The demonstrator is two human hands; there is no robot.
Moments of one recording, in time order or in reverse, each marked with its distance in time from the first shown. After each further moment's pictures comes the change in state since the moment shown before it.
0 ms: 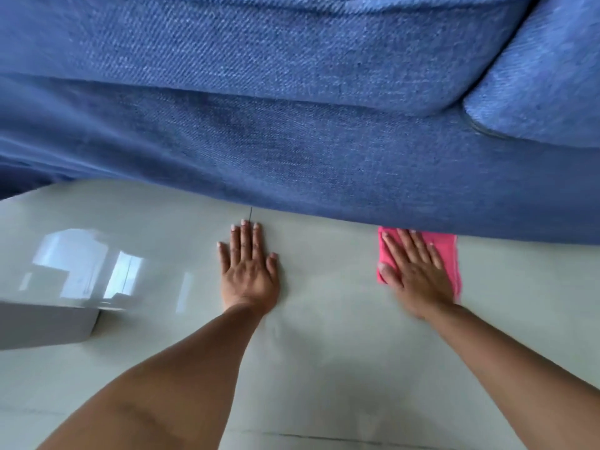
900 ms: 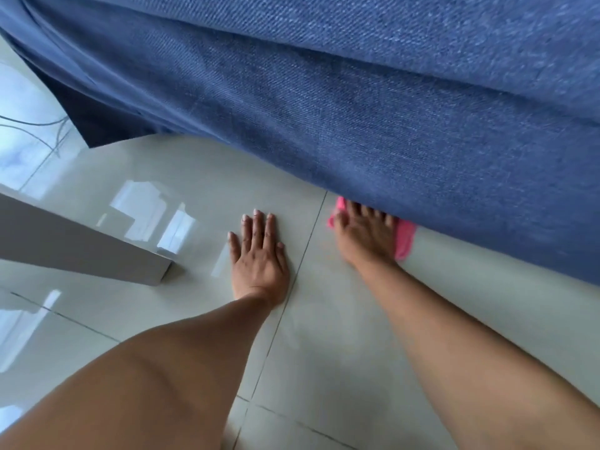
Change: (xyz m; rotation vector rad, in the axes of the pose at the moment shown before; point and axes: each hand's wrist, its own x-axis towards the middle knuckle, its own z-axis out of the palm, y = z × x) left_hand -0.015 -0.075 -0.004 -0.050 0.072 -0.229; right_hand 0.093 -0.214 -0.023 0.144 0.042 -0.094
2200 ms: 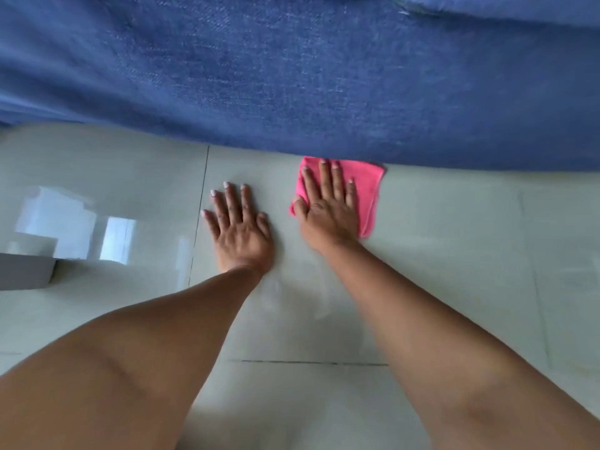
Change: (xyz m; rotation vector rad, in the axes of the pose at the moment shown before) left_hand -0.059 0.121 0.025 0.030 -0.099 0.136; right_hand -0.096 0.112 0.005 0.017 0.011 0.138
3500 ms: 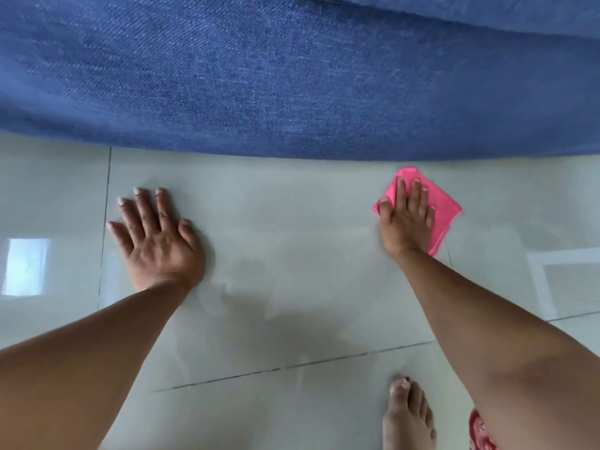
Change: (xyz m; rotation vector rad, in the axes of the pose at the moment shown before) left_hand -0.003 0.004 0.005 0.005 0.032 -0.012; right_hand -0.049 0.237 -0.028 -0.013 0.000 0.558
